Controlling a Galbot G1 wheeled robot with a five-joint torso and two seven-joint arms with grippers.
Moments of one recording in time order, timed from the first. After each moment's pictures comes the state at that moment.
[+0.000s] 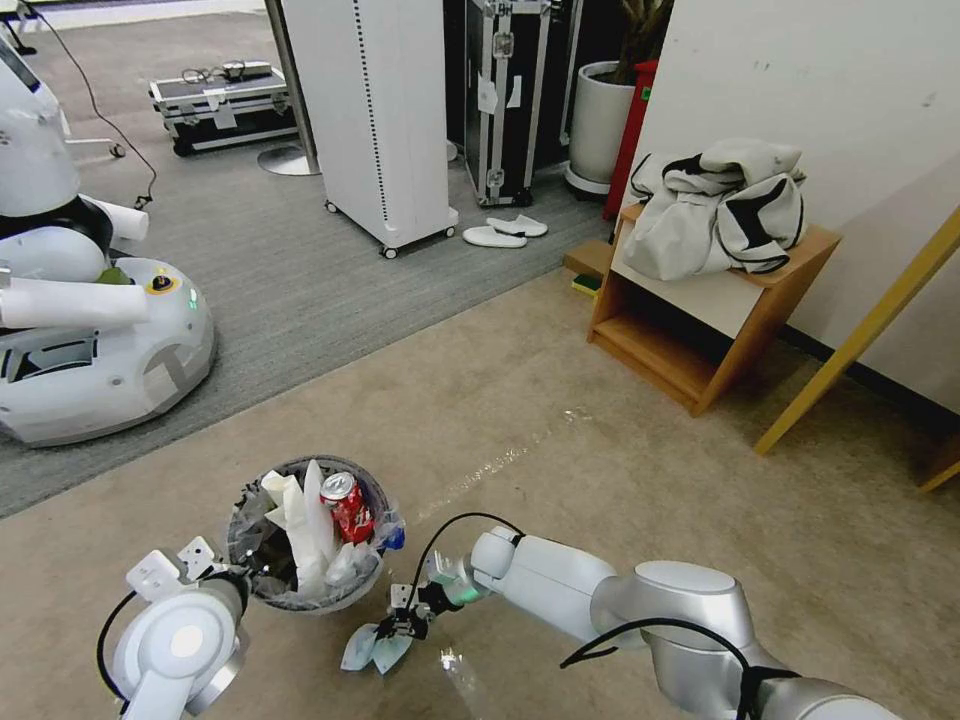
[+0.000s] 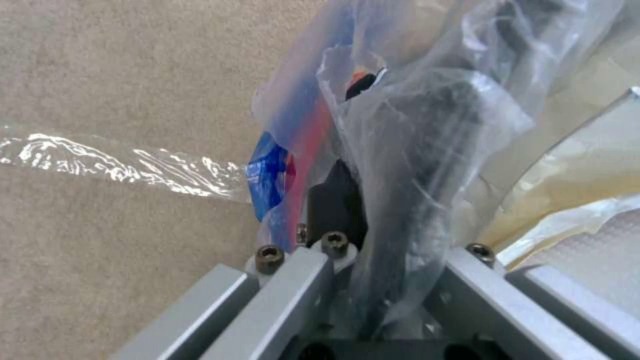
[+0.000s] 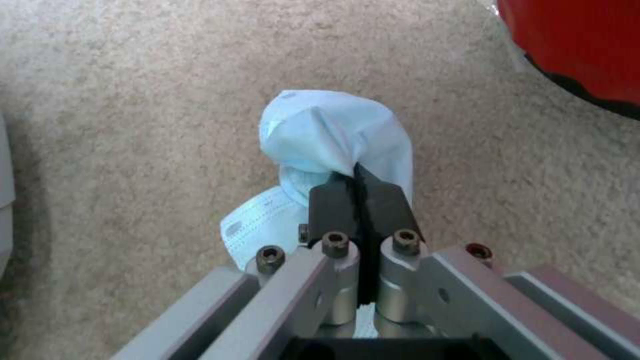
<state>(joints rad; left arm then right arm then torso) 1.46 -1.19 -0.65 -2.08 -1.32 0.48 -0.96 -0.35 1.61 -1.10 0.46 0.57 0.27 -0.84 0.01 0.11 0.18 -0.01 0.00</state>
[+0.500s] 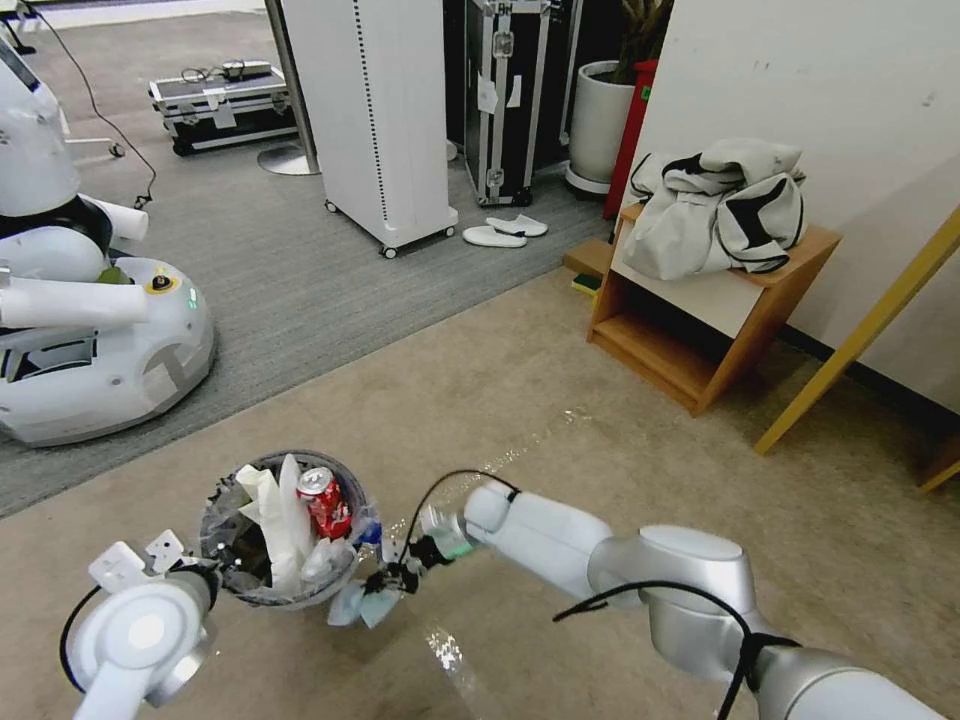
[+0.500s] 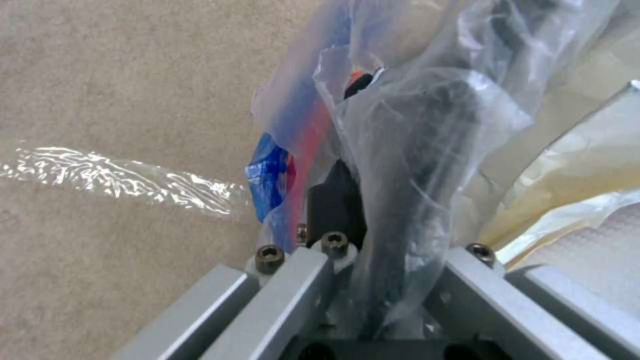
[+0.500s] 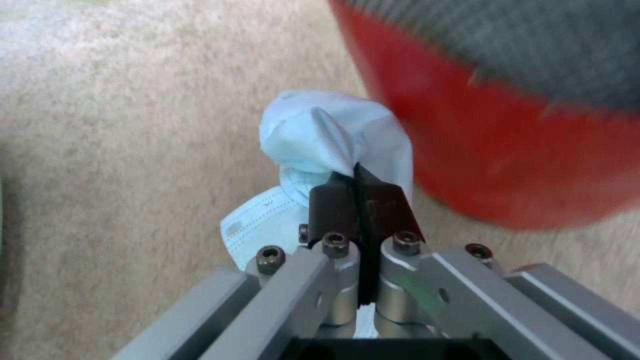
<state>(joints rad) 1.46 -1.10 -0.73 -2.08 -1.47 0.49 -1.02 -0.23 1.61 -1.01 0.55 0.55 0.29 -0.91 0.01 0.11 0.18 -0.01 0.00</state>
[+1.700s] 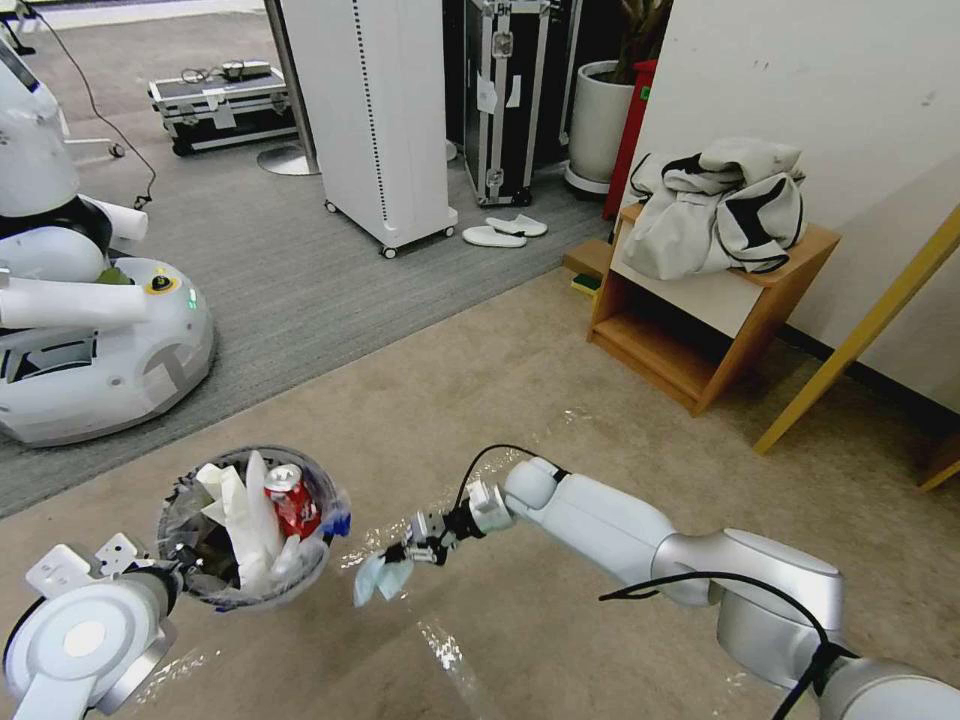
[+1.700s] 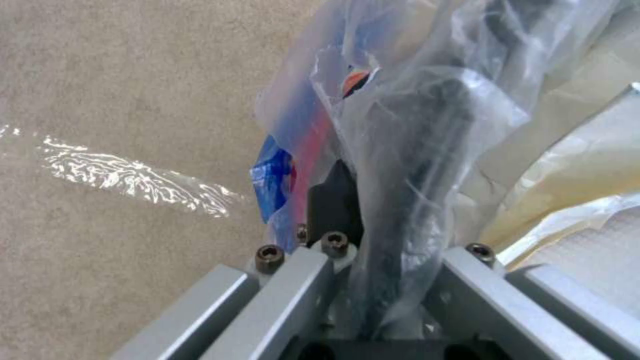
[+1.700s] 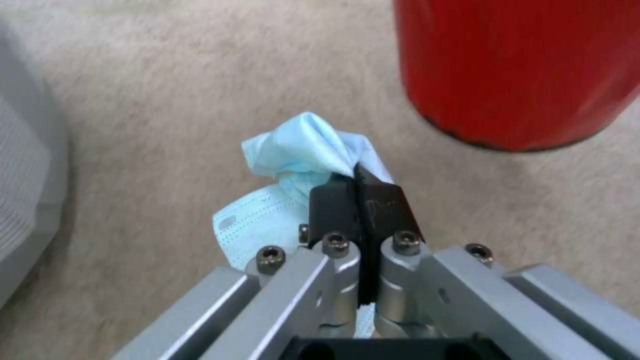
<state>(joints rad) 1.50 -1.09 -0.81 -2.16 -1.53 0.46 -1.08 -0.28 1.42 -0.86 0.70 0.45 0.46 -1.01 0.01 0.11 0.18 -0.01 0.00</state>
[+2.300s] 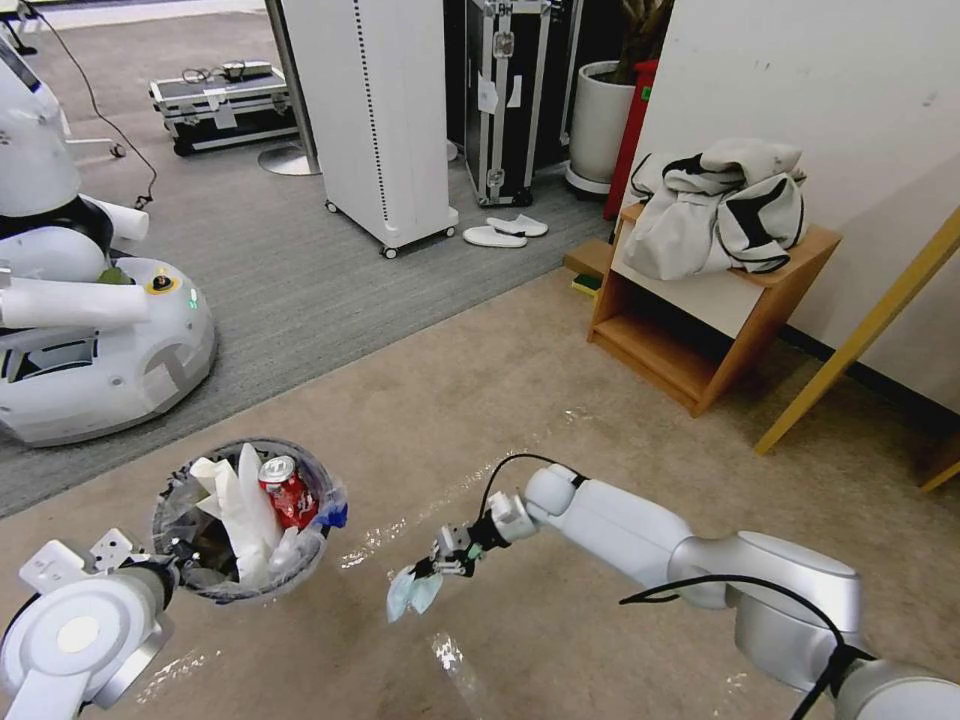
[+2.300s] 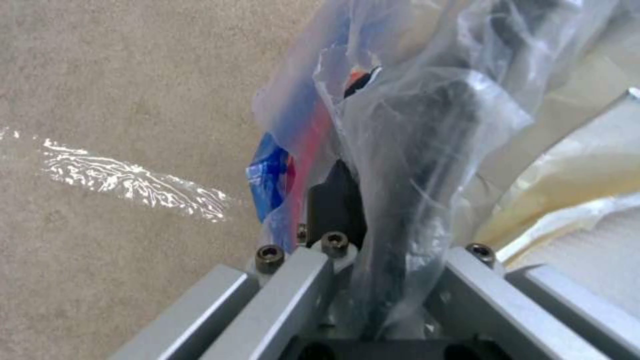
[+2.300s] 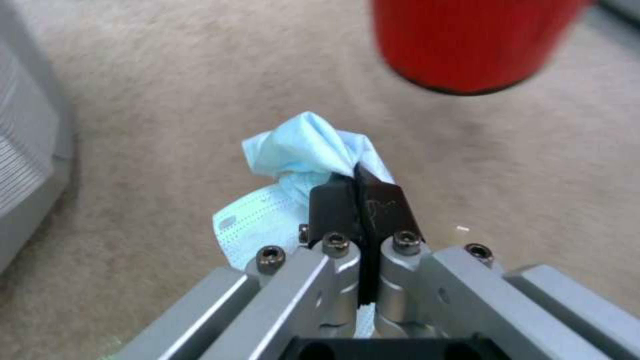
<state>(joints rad) 1.50 -1.08 -0.82 -2.16 -1.55 0.46 -1.10 -0.28 1.31 -0.78 0.74 0.46 0.48 -1.05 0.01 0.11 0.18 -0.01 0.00</state>
